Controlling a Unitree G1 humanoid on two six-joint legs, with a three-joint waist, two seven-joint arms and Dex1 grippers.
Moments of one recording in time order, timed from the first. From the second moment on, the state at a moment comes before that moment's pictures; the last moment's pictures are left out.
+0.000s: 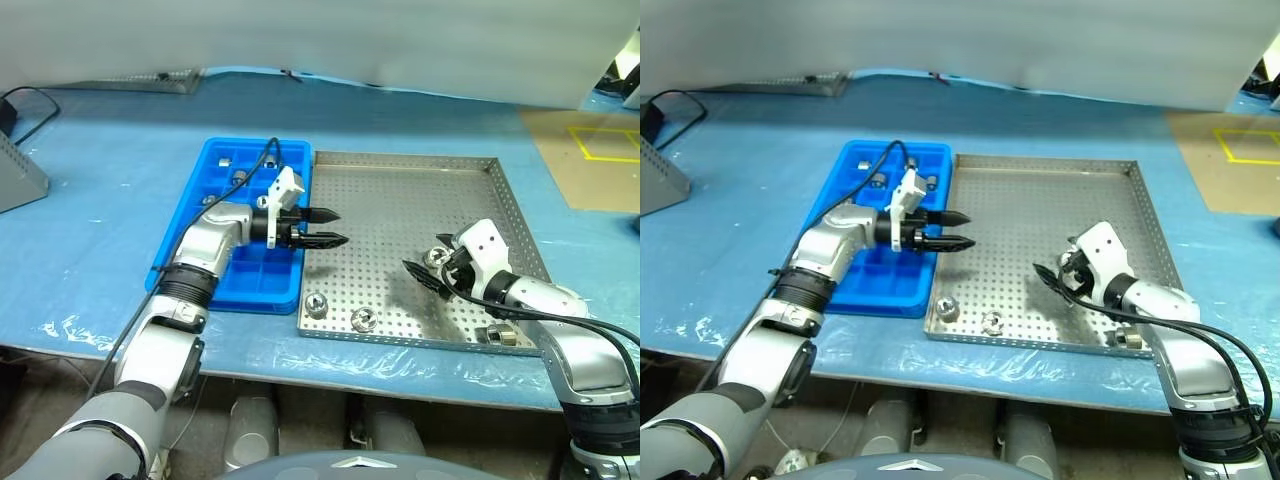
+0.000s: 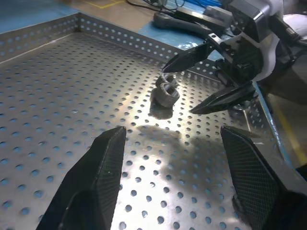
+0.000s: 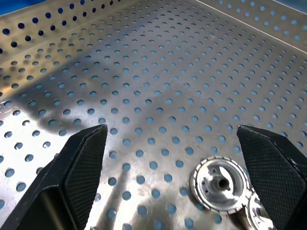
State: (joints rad) left arm -0.81 0.24 -0.15 0.53 -0.29 0.33 -1.31; right arm -0.04 -0.62 -0.12 -0.41 0.25 0.61 0.60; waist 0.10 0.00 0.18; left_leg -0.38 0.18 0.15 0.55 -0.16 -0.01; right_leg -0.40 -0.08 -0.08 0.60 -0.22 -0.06
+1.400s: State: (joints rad) left arm -1.05 0.09 -0.54 1.14 -0.05 -0.44 -1.61; right arm 0.29 -0.47 -0.18 -0.70 0.26 0.69 0.34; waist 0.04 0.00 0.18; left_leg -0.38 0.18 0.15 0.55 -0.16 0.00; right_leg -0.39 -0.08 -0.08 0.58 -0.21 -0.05
